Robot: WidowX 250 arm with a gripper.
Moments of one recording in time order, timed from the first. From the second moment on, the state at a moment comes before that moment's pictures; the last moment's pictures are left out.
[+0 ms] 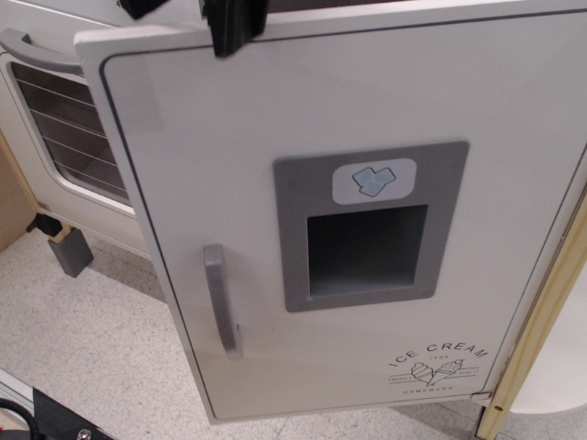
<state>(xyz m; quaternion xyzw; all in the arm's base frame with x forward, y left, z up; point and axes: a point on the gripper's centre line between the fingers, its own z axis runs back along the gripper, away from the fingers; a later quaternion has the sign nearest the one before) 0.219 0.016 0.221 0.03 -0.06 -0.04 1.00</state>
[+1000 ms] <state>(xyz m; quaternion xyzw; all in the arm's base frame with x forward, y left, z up) 0.171 -0.004 0.158 0.06 -0.07 0.08 0.99</state>
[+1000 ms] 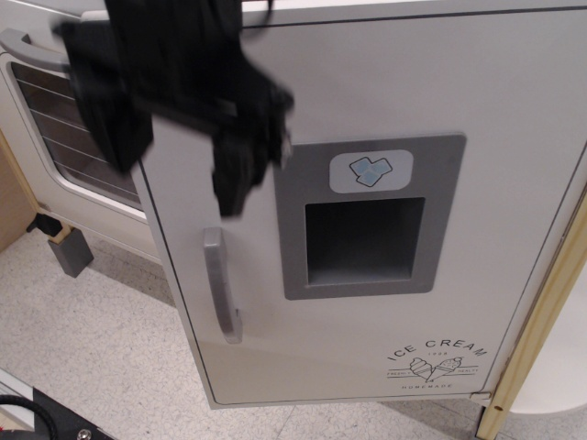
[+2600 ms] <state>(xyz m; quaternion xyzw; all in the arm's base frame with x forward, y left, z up) 0.270 0.045 0.115 0.02 -0.23 0.26 0.94</state>
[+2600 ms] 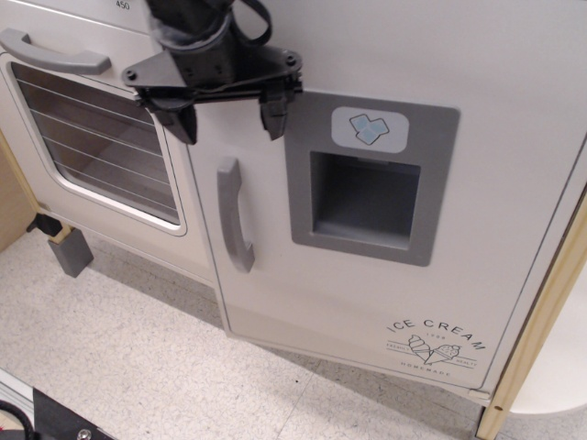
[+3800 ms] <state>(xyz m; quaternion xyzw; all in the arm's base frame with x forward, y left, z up) 0.275 0.051 0.123 0.03 -0.23 0.30 0.92</state>
